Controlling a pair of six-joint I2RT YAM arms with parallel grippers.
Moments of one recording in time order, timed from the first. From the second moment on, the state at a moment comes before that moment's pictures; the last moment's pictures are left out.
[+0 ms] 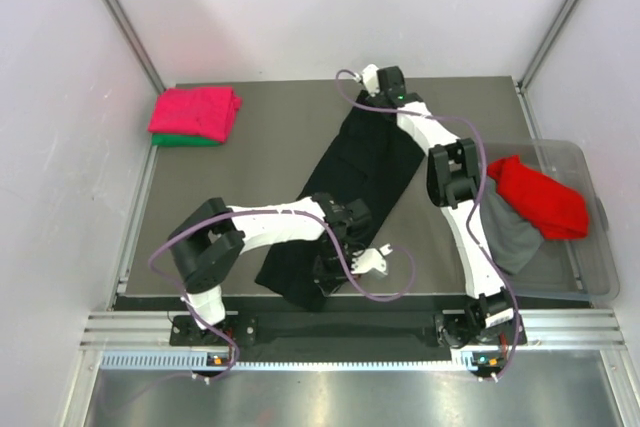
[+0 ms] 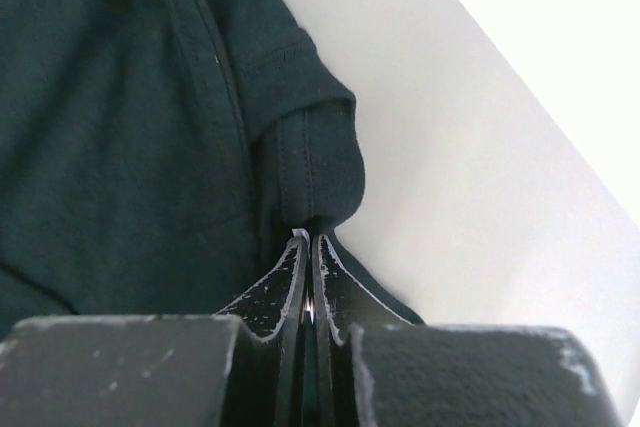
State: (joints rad) left arm -1.03 1.78 1.19 -1.00 0.51 0.60; right arm 0.31 2.64 2.35 -0.42 0.21 -0.54
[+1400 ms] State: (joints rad) left arm -0.59 1.51 1.49 -0.82 0.25 0.19; right arm 0.30 1.68 1.61 -0.03 0.17 -0.07
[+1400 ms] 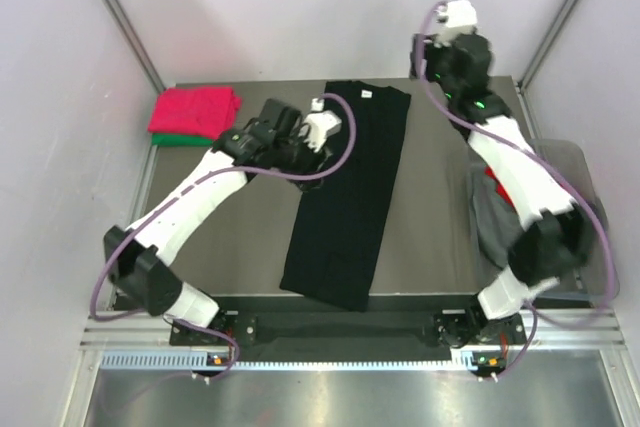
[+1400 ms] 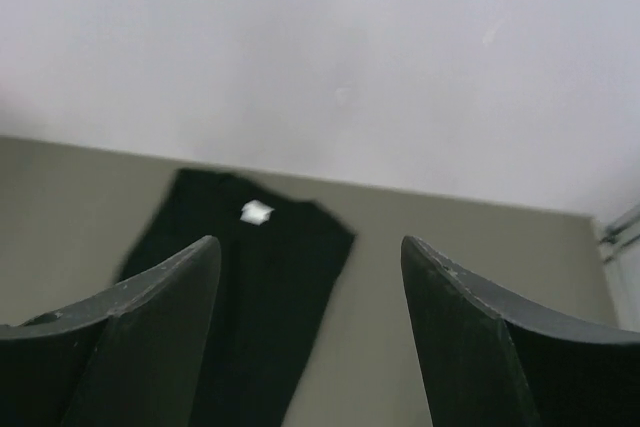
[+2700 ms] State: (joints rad) left arm -0.24 1.42 0.61 -0.70 0.60 -0.44; right arm 0.65 1.40 0.50 -0.32 -0.61 0.89
